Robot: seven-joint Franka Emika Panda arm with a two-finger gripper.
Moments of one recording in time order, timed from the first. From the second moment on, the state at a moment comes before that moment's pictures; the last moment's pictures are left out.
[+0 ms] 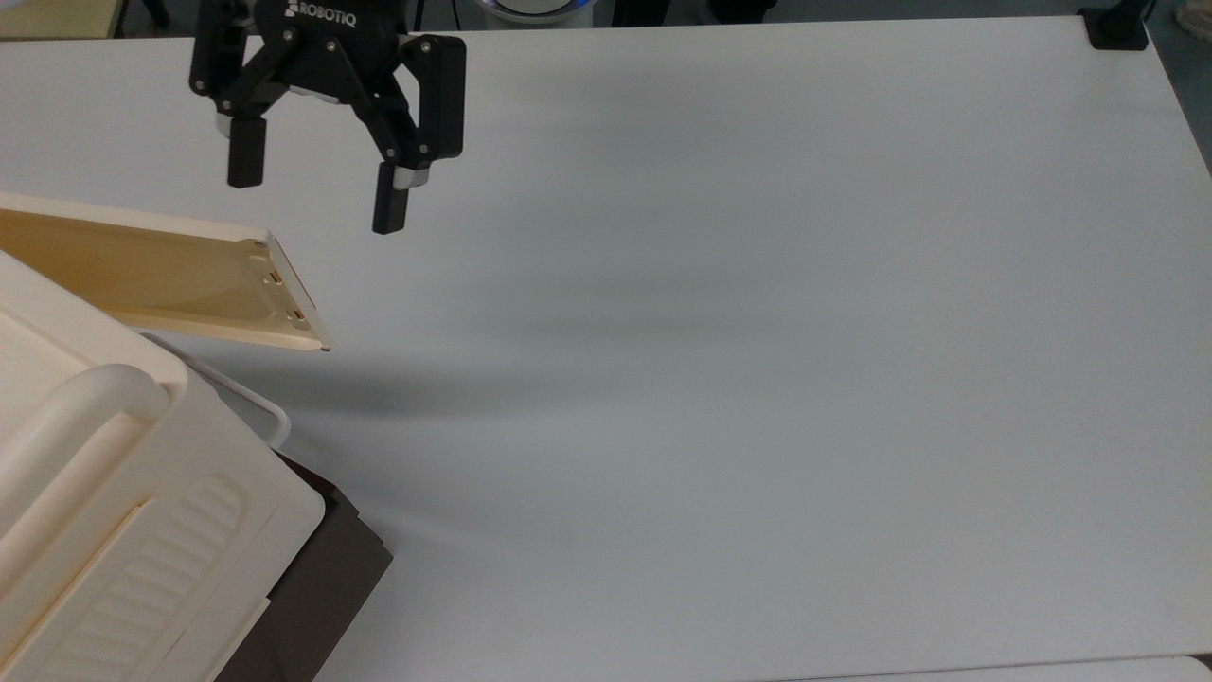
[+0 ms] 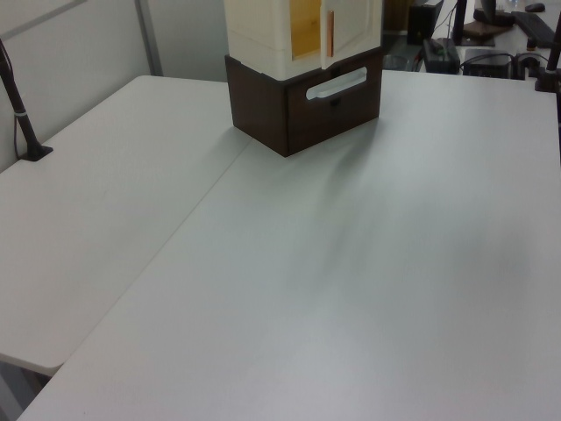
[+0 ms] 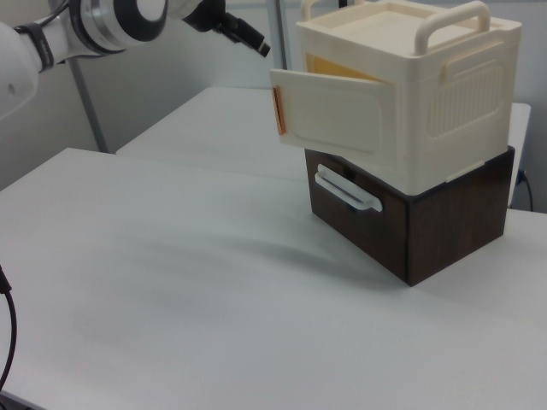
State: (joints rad) arm -0.02 0.28 0.01 -1.27 -0.25 2.35 0.49
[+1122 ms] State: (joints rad) arm -0.10 0.35 0.00 -1.27 -0.25 2.43 0.42
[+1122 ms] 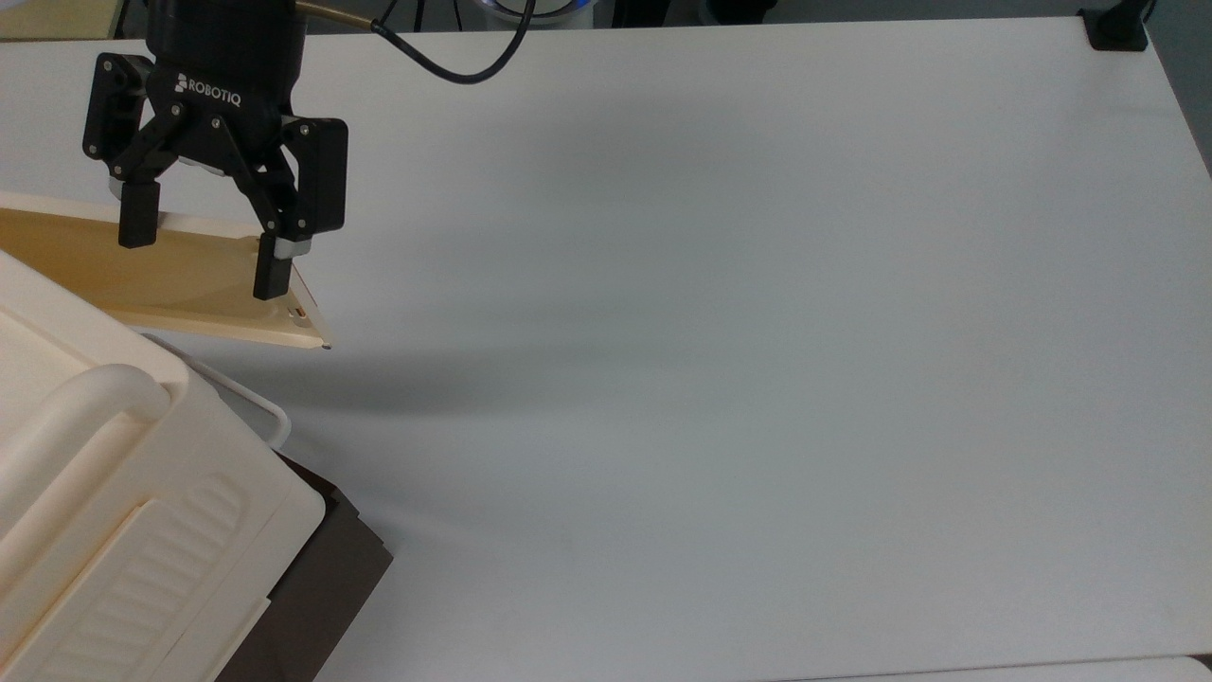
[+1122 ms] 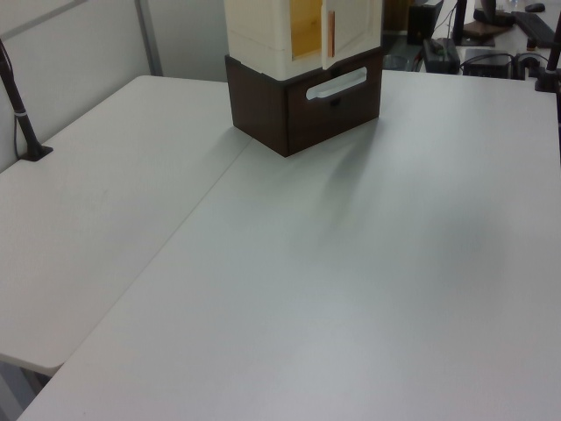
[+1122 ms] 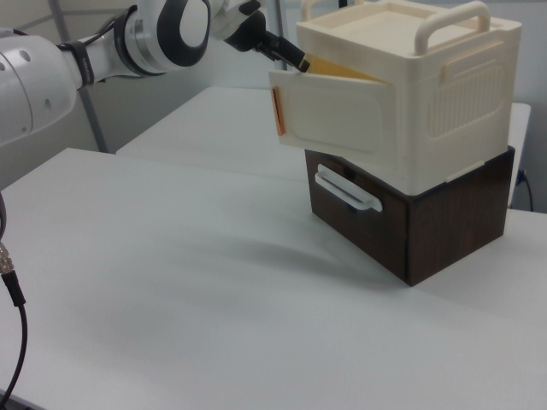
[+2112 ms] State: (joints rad) arm -0.14 0.20 0.01 -1.28 -0.13 1.78 -0.05
